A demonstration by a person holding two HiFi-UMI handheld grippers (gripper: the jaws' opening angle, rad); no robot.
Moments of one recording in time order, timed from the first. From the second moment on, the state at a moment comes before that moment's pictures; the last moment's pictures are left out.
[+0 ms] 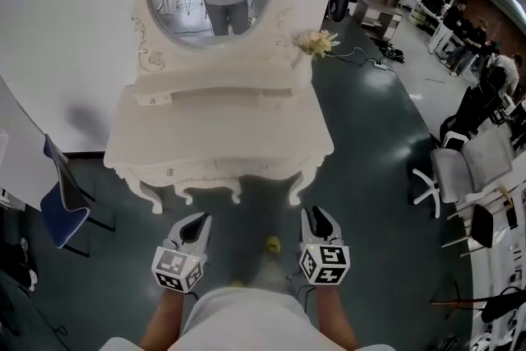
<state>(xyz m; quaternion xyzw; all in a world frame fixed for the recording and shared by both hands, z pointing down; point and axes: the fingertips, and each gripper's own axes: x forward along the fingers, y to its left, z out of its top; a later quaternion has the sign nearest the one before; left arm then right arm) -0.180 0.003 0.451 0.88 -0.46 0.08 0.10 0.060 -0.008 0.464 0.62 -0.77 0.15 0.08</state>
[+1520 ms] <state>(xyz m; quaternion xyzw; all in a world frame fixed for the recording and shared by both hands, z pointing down) -0.094 -0.413 0.481 0.84 -0.51 0.12 0.13 0.112 -0.467 0.519 0.52 -0.83 0.18 0.13</state>
